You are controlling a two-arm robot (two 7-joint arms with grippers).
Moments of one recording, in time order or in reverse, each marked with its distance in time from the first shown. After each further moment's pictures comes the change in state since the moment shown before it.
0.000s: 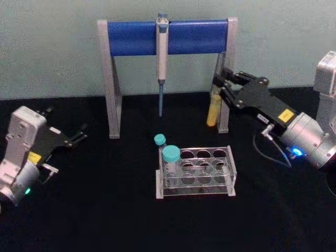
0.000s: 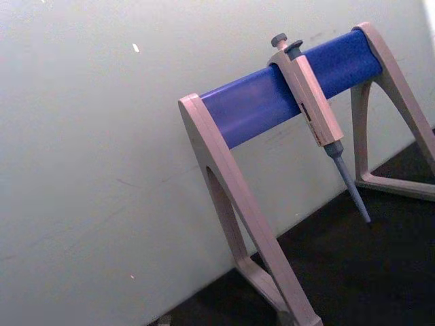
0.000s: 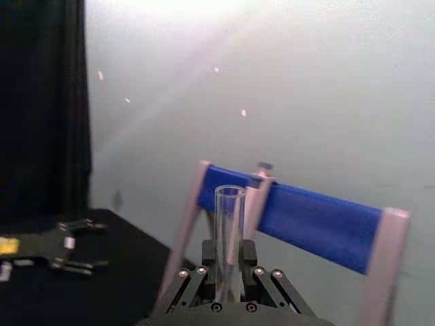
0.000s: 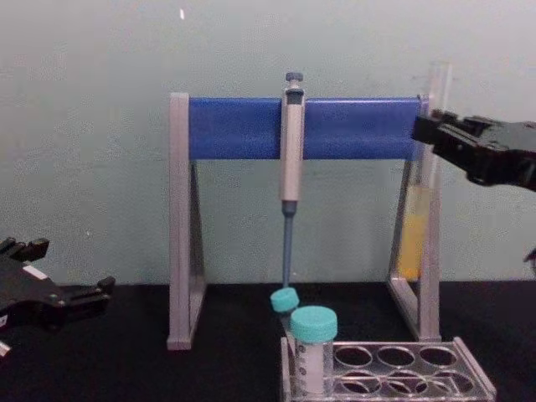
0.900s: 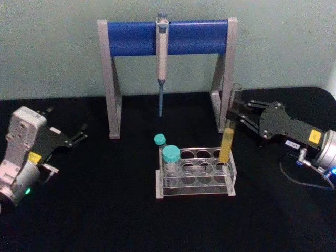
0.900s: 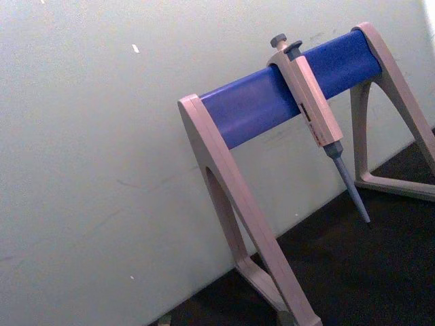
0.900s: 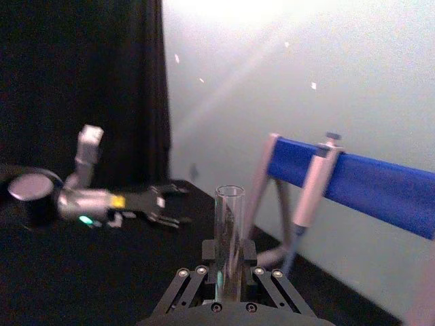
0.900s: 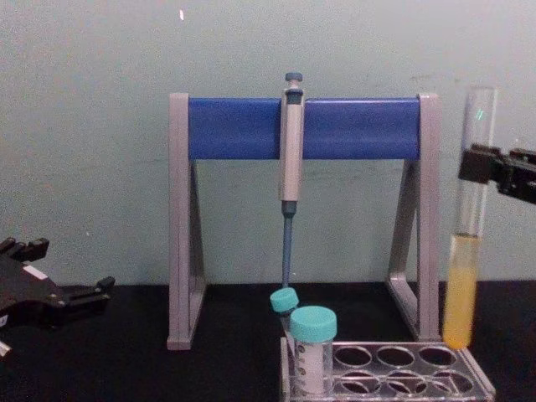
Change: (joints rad) left arm 0.000 0.000 0.000 0.000 0.000 0.000 0.000; right arm -0.069 0.204 0.001 -0.079 0.211 0.078 0.251
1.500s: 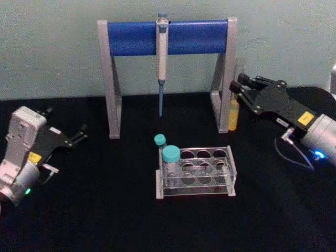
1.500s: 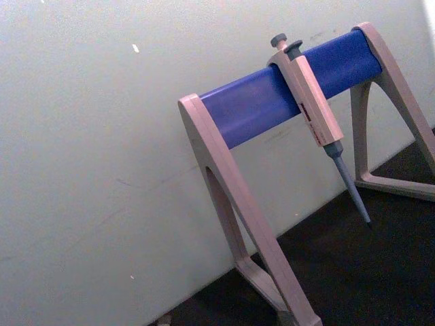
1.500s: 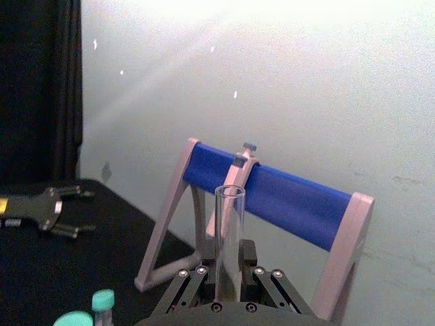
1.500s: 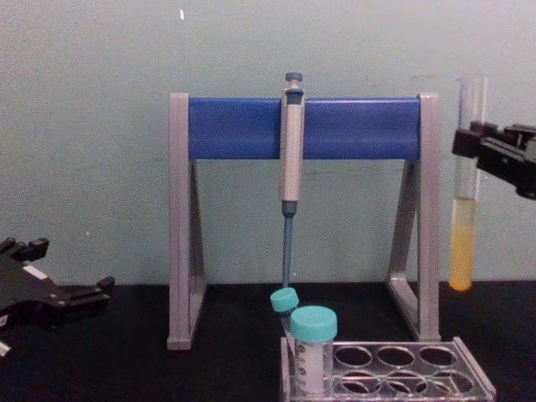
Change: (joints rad) left arm 0.000 0.000 0.000 0.000 0.000 0.000 0.000; right arm 0.041 -0.103 0.011 0.034 -0.221 -0.063 -0.260
